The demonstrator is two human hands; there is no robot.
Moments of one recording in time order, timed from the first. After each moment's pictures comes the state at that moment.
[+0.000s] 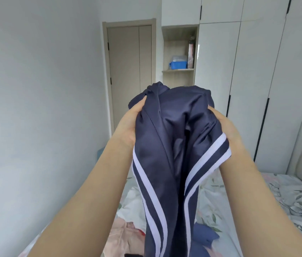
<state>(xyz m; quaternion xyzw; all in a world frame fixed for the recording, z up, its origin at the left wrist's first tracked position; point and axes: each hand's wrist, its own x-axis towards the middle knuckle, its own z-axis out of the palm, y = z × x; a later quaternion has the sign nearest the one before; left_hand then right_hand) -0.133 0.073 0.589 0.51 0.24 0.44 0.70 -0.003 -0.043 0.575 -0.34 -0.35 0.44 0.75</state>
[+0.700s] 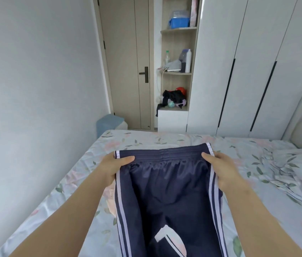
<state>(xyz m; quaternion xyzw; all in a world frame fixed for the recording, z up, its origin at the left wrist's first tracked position) -0.196 0.104 0.375 0.54 0.43 0.32 0.65 0.038 -0.063 0.379 -0.67 -0.17 0.30 0.66</state>
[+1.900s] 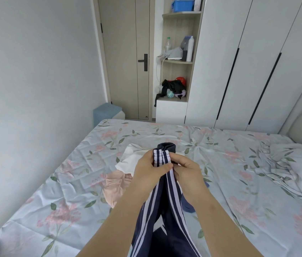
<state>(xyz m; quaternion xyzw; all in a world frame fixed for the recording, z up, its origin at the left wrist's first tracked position) -0.135 0.025 0.352 0.64 0.35 0.34 0.59 -0.042 -0.042 0.353 -0.55 -0.29 0.38 0.69</state>
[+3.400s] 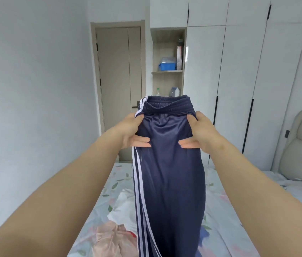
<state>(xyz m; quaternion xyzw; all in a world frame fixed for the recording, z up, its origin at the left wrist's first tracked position) -0.116 0.092 0.566 0.64 0.33 0.31 0.62 0.031 -0.027 0.559 -0.67 -0.37 0.19 0.62</state>
